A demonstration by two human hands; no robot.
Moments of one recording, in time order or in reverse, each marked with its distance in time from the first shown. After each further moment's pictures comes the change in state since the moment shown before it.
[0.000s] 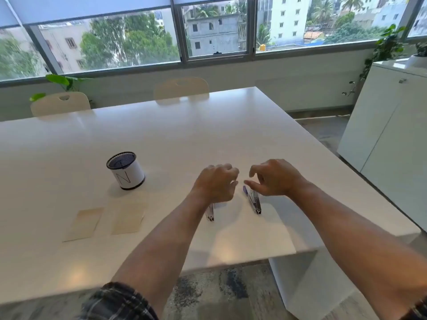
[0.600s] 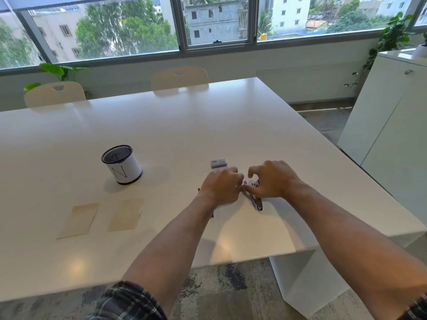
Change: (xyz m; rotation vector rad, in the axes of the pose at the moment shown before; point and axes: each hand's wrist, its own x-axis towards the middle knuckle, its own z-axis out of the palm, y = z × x) left_hand 0.003 0.009 0.030 -0.108 -0.057 -0.032; right_hand 0.004 0.007 0.033 -0.028 -0.091 0.081
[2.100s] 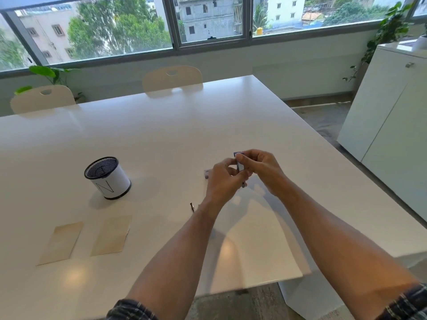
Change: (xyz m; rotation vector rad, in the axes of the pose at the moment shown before) left_hand 0.052 0.001 0.027 -1.103 0.222 -0.459; right_hand 0.050 0.019 0.023 1.436 0.200 0.349
